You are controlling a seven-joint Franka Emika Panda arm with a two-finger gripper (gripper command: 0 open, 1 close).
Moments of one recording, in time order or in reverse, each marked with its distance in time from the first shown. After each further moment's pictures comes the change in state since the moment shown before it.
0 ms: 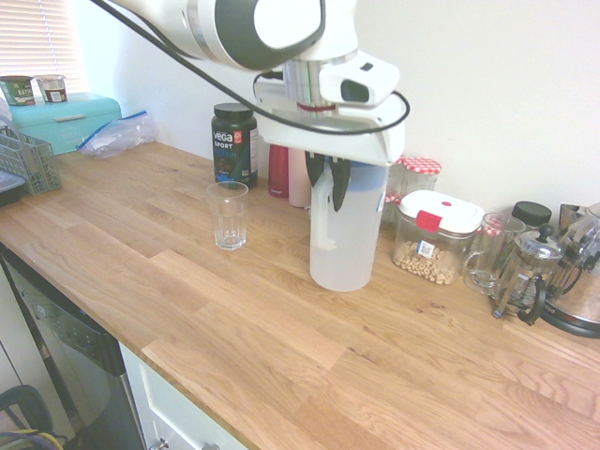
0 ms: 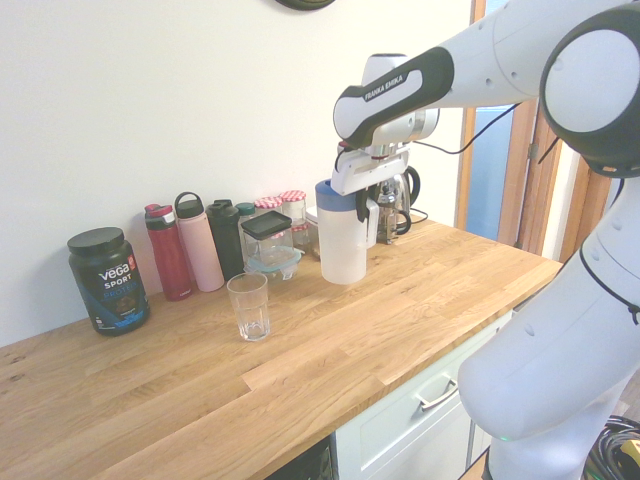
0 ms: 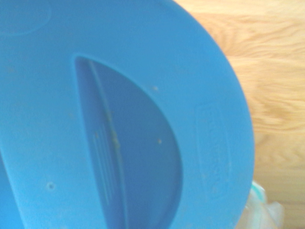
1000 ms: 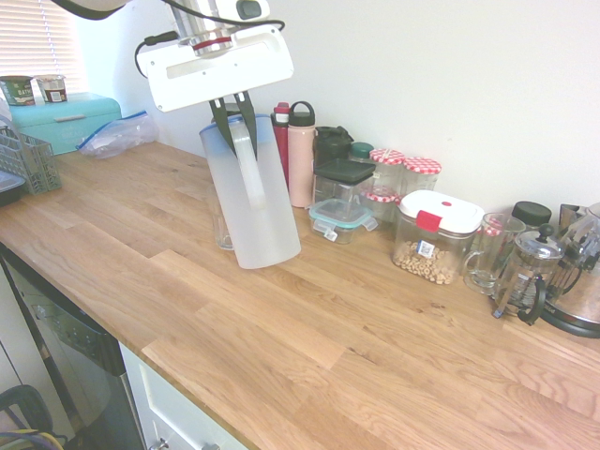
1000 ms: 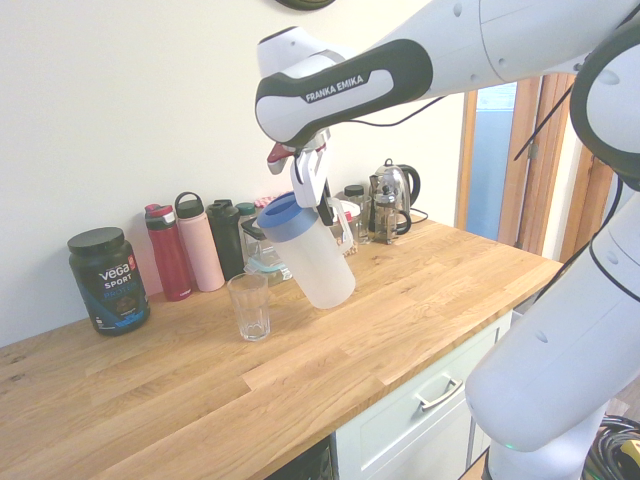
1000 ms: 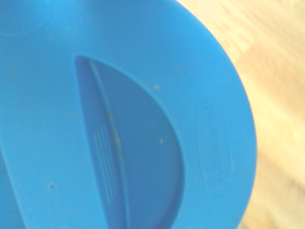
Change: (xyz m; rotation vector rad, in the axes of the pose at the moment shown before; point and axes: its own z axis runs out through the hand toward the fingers) arm -0.111 -0.145 -0.027 -0.383 -0.061 -0.798
